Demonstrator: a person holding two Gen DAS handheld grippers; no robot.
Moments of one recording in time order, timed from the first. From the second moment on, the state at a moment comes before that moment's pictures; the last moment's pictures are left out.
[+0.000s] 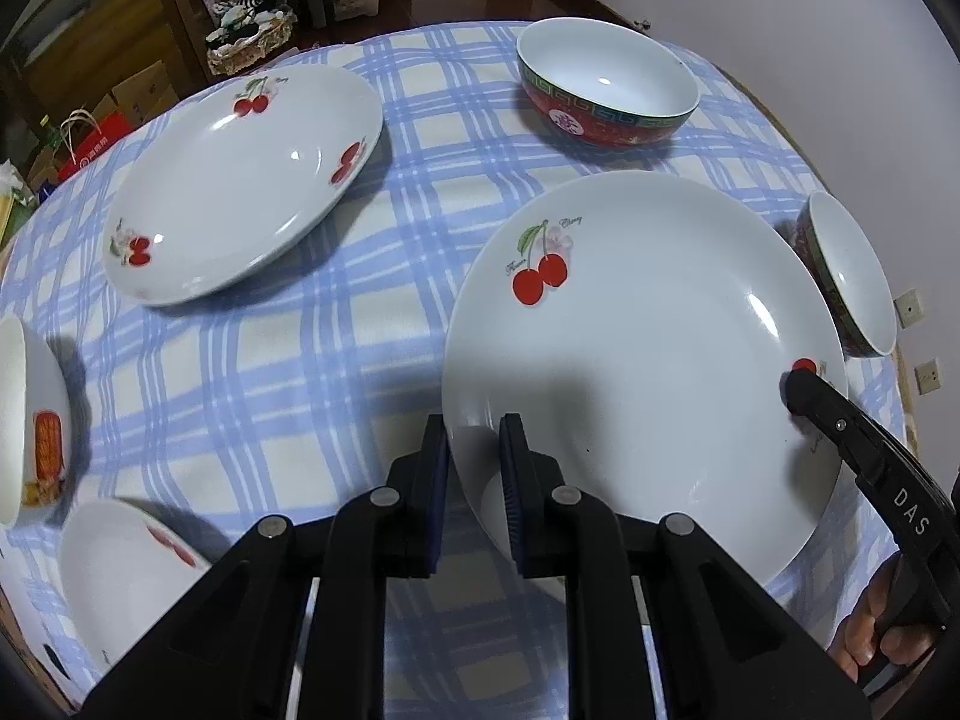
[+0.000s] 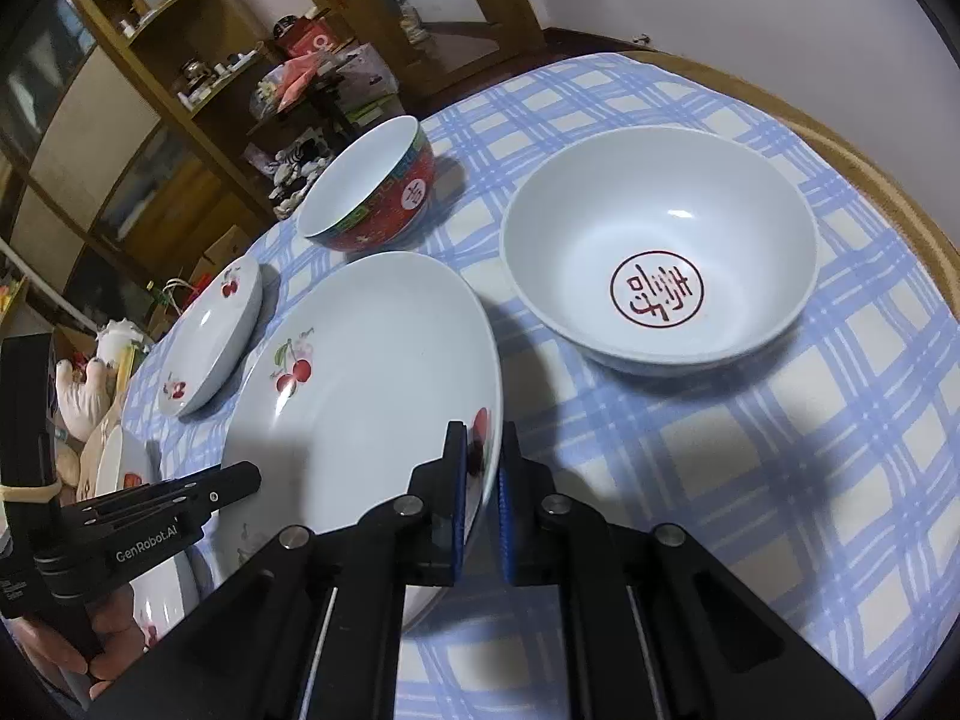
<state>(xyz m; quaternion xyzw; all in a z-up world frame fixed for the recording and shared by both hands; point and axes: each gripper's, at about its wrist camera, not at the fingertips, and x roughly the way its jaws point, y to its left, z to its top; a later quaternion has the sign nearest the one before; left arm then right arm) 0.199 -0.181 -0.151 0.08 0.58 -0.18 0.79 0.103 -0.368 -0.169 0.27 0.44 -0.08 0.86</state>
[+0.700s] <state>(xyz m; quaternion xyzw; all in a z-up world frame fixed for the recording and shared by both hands) 0.129 -0.164 -0.104 0.05 0.57 -0.20 0.79 0.029 -0.355 -0.135 0.25 0.42 -0.07 0.87</state>
